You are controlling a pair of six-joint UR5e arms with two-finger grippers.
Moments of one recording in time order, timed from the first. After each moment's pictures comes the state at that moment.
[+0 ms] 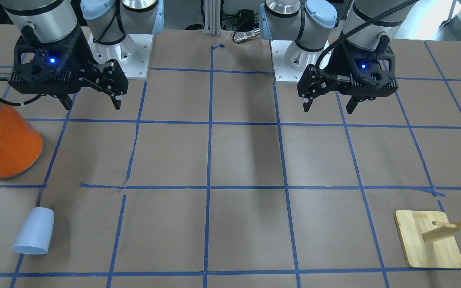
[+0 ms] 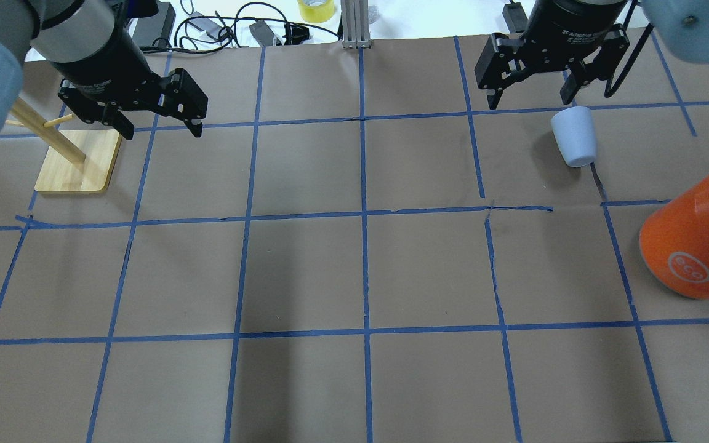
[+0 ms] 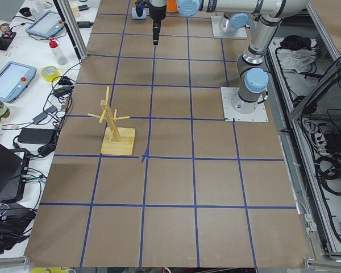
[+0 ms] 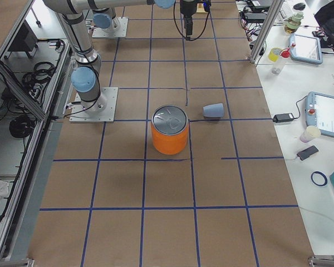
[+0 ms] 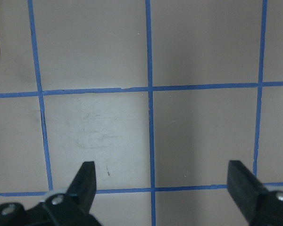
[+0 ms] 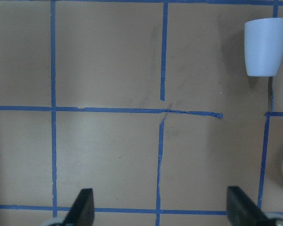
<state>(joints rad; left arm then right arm) -1.56 -1.57 -1.55 -1.51 1.56 0.03 1.61 -1.51 1.44 -1.55 -1.56 0.01</state>
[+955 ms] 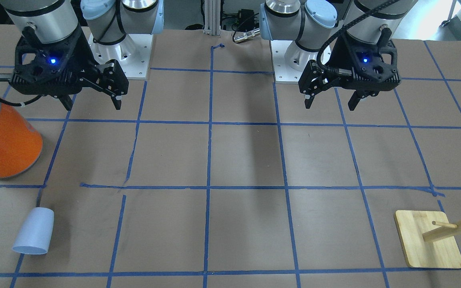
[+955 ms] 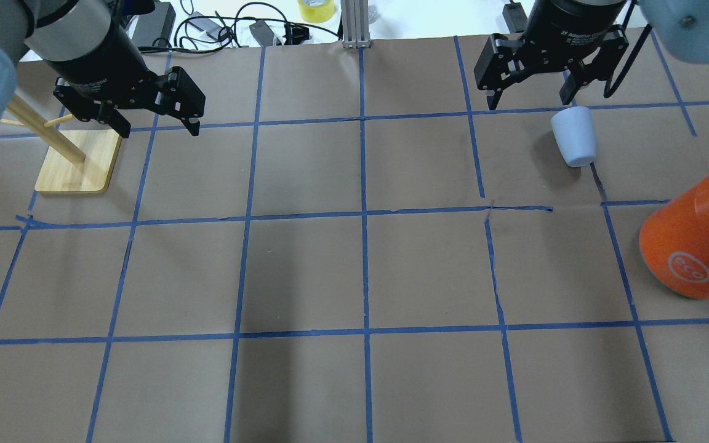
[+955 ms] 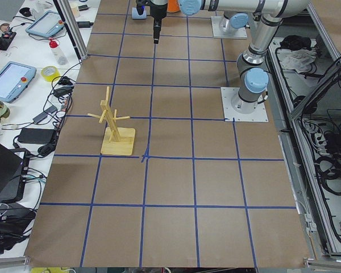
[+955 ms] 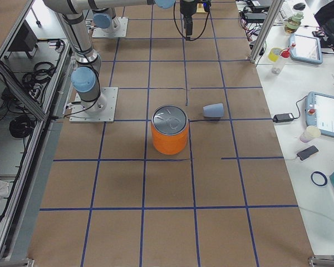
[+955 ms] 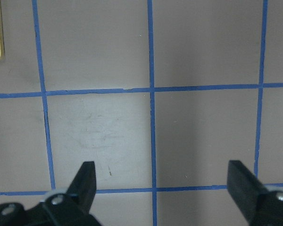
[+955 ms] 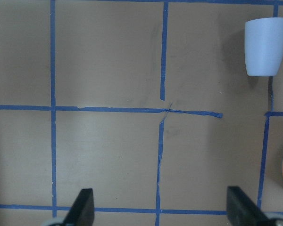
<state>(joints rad) -1.56 -1.55 -1.55 -1.51 1.57 0.04 1.61 -1.51 1.44 -1.55 -1.56 0.00</state>
